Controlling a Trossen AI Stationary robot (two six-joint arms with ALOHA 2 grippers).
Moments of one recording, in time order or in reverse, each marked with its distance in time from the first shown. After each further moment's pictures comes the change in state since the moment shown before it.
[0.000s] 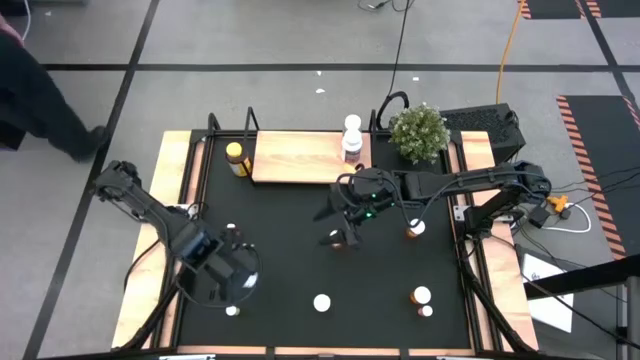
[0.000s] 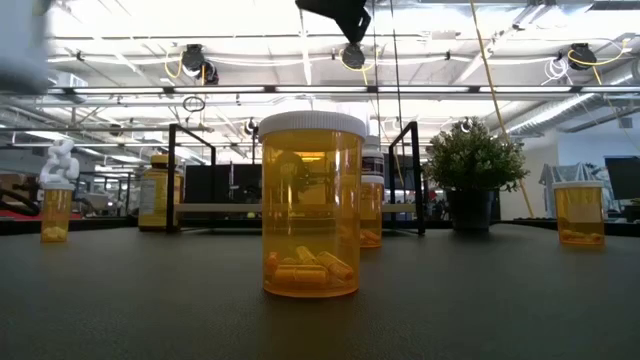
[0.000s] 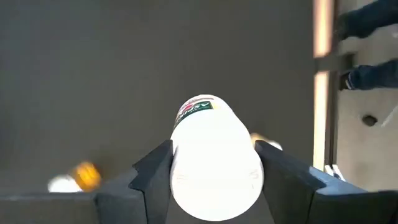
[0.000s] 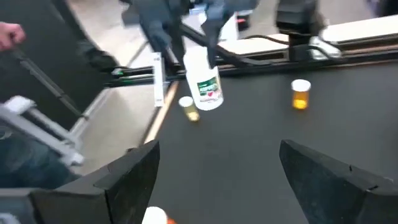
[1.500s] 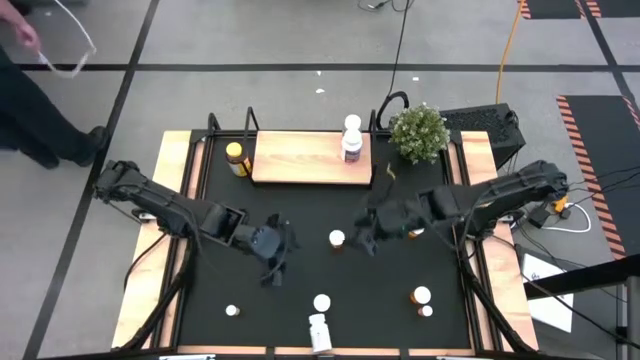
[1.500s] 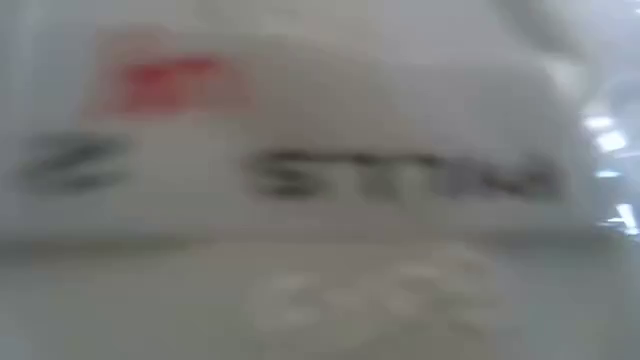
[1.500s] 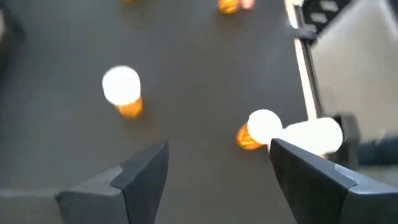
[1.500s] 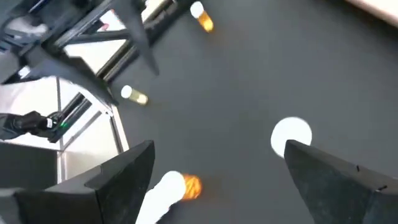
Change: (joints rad) left arm 0.224 0.001 -0.208 0.689 -0.059 0.059; right arm 0.246 -0.157 -0.009 -0.457 0.530 0.758
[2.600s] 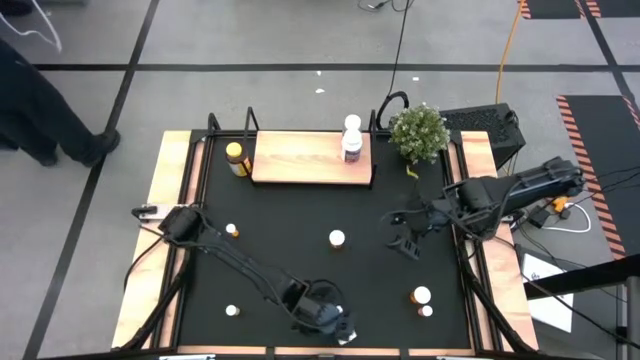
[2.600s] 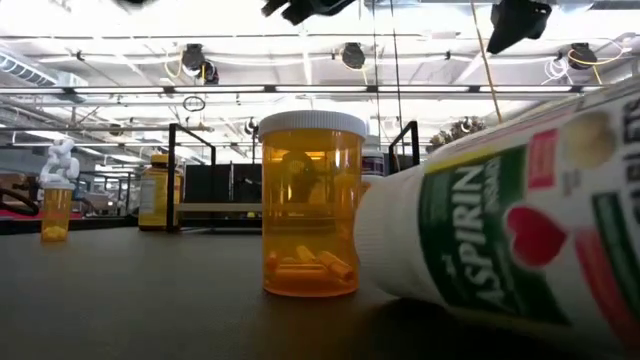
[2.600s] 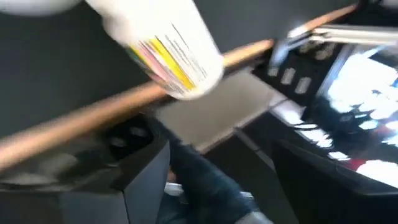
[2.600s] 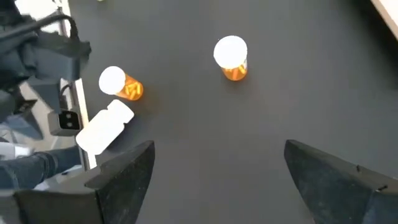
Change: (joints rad) left arm -0.155 0.708 0.500 0.260 0.237 -1.590; right arm 0.008 -0.218 -0.071 -0.379 -0.107 -0.278
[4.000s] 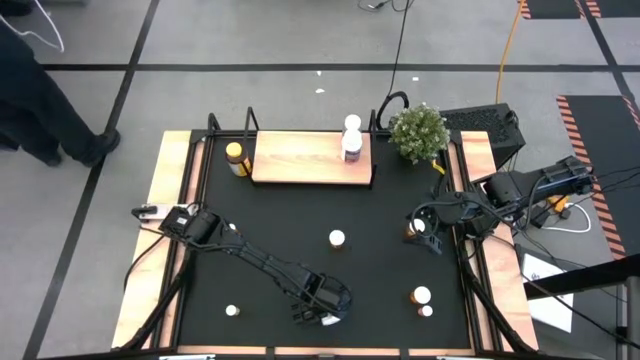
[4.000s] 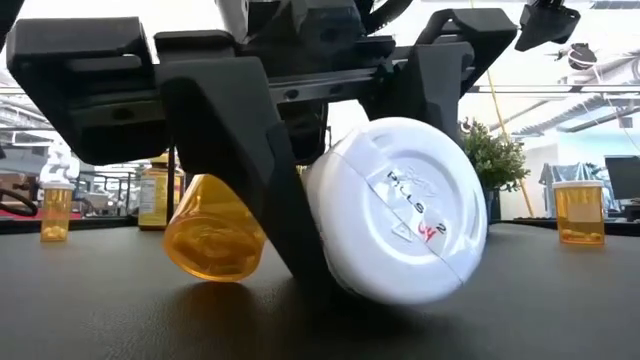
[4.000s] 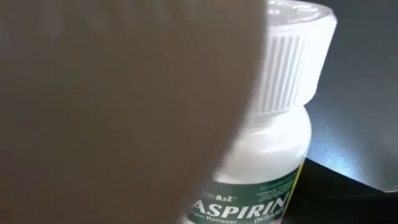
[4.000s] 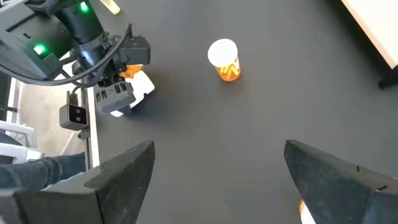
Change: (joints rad) left arm 0.082 0.125 0.016 -0.247 -0.006 -0.283; right arm 0.020 -0.232 -0.136 0.006 0.032 -0.010
